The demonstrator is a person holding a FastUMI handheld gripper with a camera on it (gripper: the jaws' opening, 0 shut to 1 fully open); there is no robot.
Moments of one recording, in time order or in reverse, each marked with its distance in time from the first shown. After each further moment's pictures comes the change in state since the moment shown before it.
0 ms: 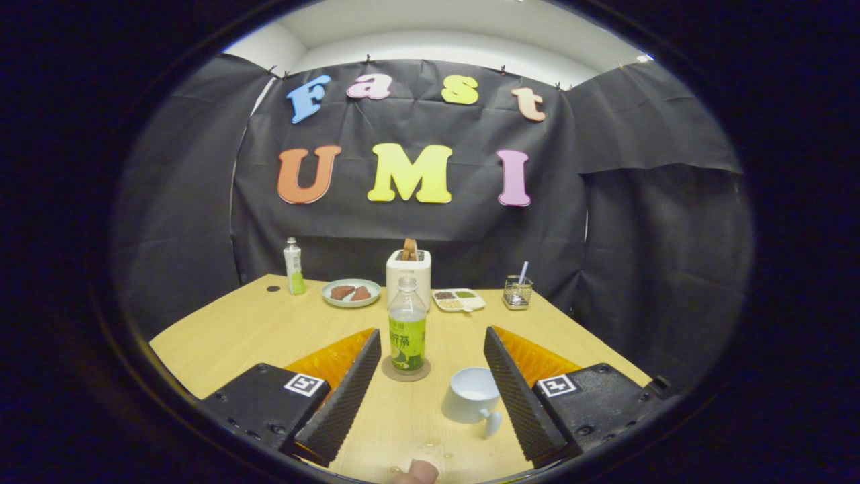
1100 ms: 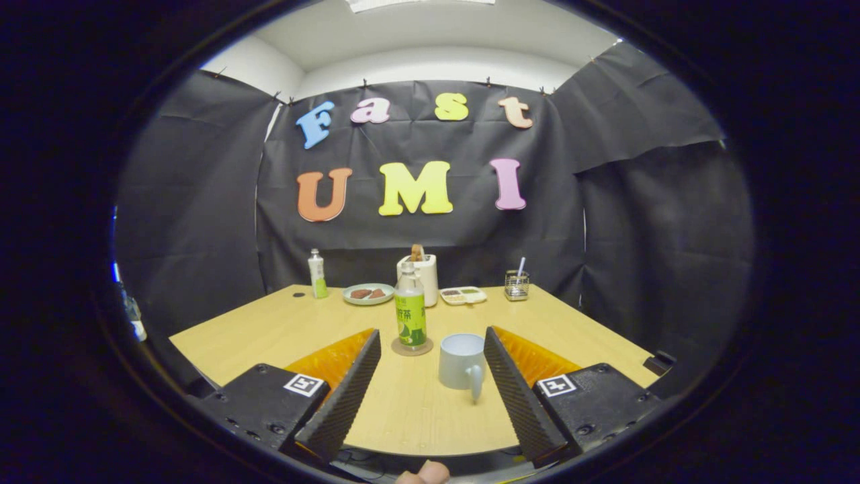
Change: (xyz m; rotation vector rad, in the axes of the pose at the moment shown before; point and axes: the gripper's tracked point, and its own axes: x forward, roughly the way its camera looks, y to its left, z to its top) arm -0.083 -0.029 -0.043 0.067 -0.092 0.094
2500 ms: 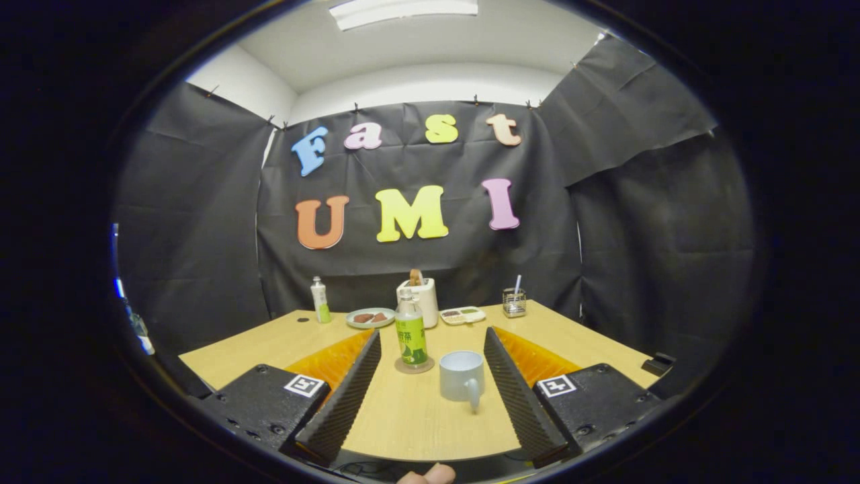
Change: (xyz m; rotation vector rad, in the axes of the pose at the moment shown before) arm -0.017 -0.005 0.015 0.038 -0.086 0.005
